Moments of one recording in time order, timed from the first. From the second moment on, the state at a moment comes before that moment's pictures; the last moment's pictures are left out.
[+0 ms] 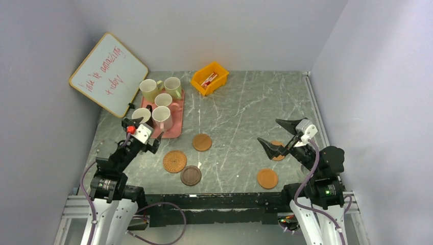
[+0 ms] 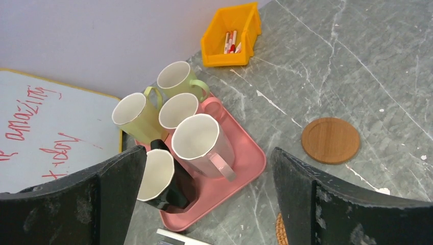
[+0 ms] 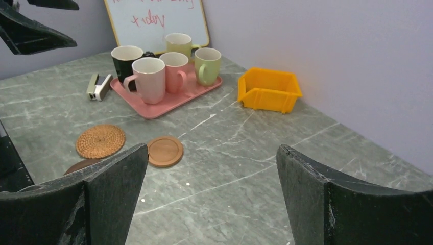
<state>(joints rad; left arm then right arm) -0.13 0.34 0.56 -0.27 0.37 0.37 0.11 0.29 0.66 -0.24 -0.65 -0.02</state>
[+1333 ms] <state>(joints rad) -0.12 0.59 0.57 -0.25 0.20 0.37 0.12 0.34 0.61 -0.25 -0.56 -0.36</state>
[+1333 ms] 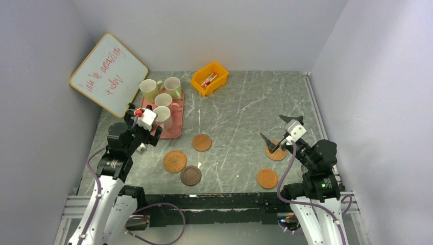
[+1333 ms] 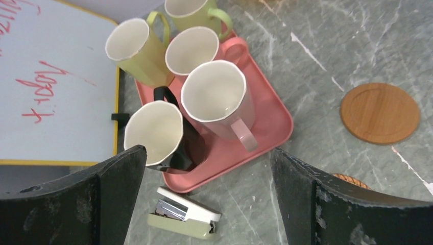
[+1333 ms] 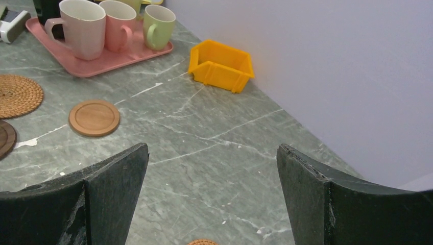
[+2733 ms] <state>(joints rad) -0.12 0.83 0.58 -0.23 0.17 0.36 0.14 0.52 0.61 -0.27 -0.45 -0.42</state>
